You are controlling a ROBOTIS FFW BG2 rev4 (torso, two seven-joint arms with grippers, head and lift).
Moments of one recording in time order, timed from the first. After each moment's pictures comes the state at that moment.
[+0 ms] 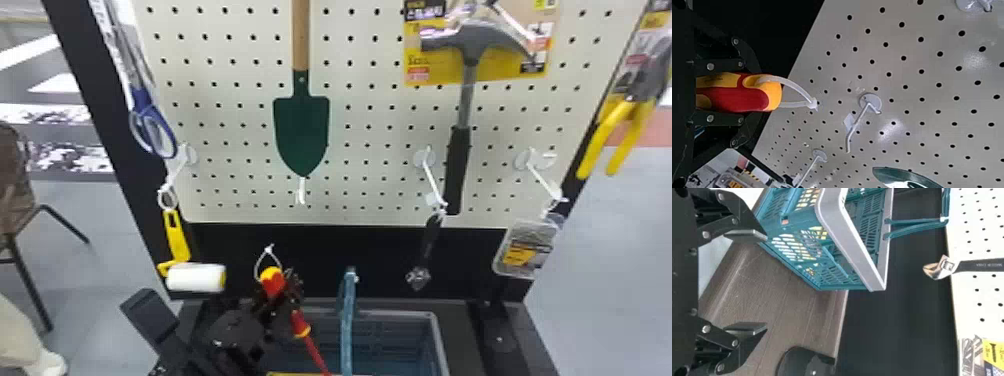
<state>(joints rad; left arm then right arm) 0.34 0.04 -0.09 -2.01 0.61 0.24 -0.37 0.73 0.00 -0.25 -1.84 0.04 -0.11 0.68</state>
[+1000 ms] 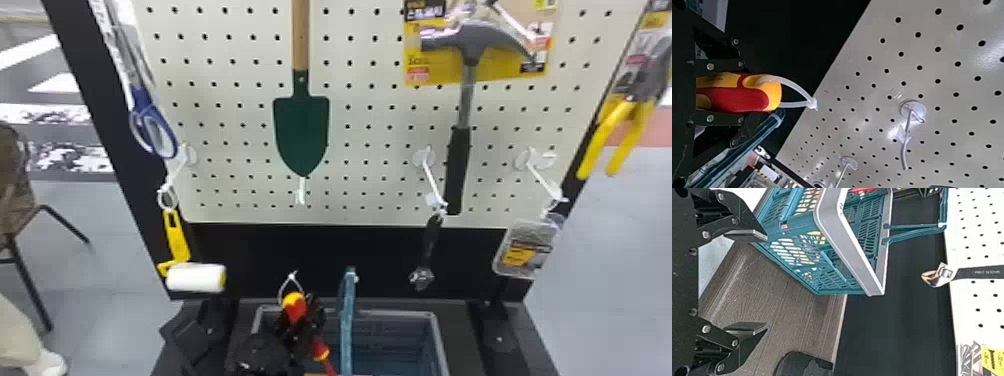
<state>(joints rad) 0.31 0.06 -0.19 -1.81 0.60 0.08 -0.39 0.72 0.00 -0.25 -1.85 0.05 -0.11 0.70</state>
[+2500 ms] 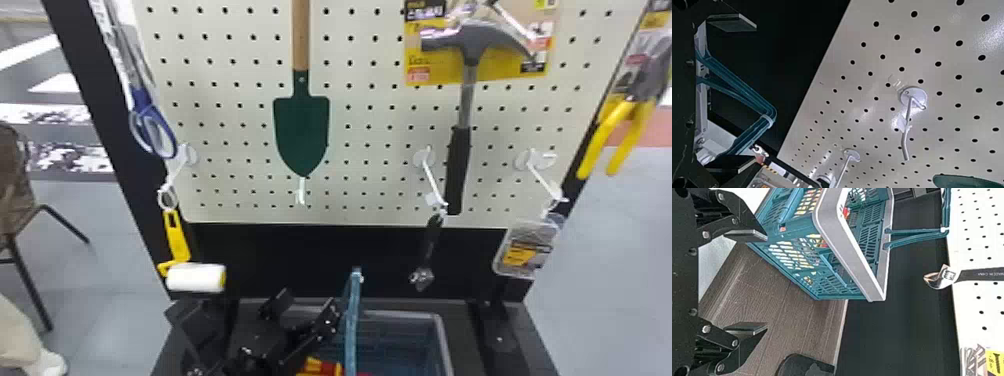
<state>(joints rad) 0.25 0.08 -0.18 -1.79 0.56 0.09 -0.43 0.72 0.00 -0.24 -1.84 0.05 -0.11 0.71</state>
